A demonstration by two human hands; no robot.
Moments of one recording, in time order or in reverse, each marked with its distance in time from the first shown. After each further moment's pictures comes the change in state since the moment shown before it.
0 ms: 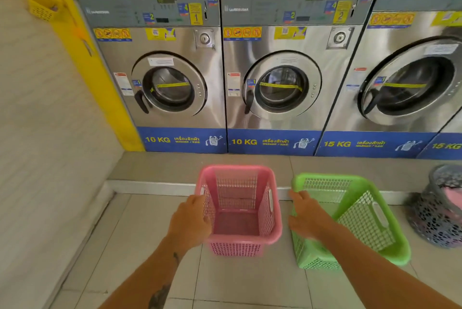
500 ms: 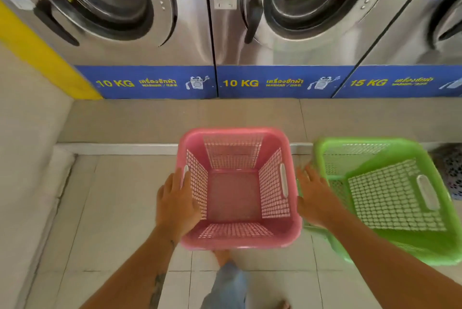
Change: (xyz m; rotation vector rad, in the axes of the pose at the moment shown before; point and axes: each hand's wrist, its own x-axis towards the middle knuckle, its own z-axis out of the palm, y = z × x) left_hand 0.239 -0.102 0.154 0.266 -0.083 -0.001; right_hand 0.275 0.068 0.104 -0.105 -0.103 0.080
